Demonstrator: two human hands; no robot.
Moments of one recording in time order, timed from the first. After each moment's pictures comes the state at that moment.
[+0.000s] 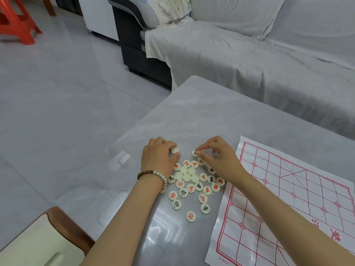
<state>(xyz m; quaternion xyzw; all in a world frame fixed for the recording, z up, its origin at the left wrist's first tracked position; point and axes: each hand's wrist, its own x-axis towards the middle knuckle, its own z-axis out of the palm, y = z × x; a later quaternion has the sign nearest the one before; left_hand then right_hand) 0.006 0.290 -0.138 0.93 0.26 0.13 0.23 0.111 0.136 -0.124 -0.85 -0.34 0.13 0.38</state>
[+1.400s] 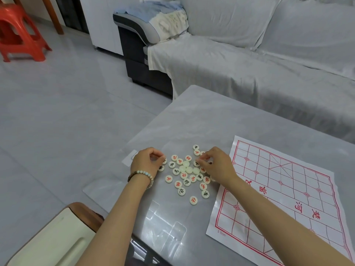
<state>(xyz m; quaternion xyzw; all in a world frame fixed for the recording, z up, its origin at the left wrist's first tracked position) -0.052 0.302 -0.126 0.80 0.36 0.14 0.45 0.073 0.129 -0.122 -0.91 -0.29 0.09 0.27</state>
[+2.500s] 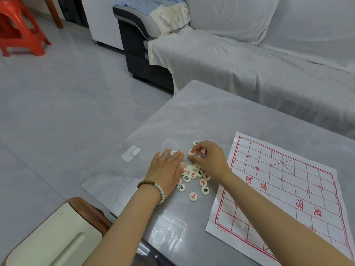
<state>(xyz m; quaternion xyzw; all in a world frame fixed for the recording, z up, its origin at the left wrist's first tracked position) -0.059 0.259 -0.118 0.98 0.14 -0.04 0.16 0.071 0.147 -0.129 -0.87 -0.33 0.06 0.36</state>
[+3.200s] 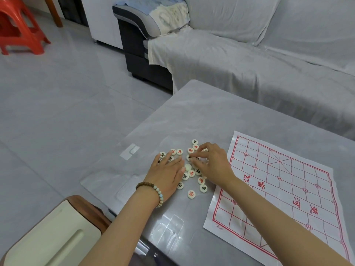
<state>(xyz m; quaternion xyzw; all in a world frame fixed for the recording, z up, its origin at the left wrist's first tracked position) -0.067 0.253 -0.120 0.98 0.11 -0.06 0.15 0.065 0.125 -0.134 -0.88 -0.40 0.01 0.25</state>
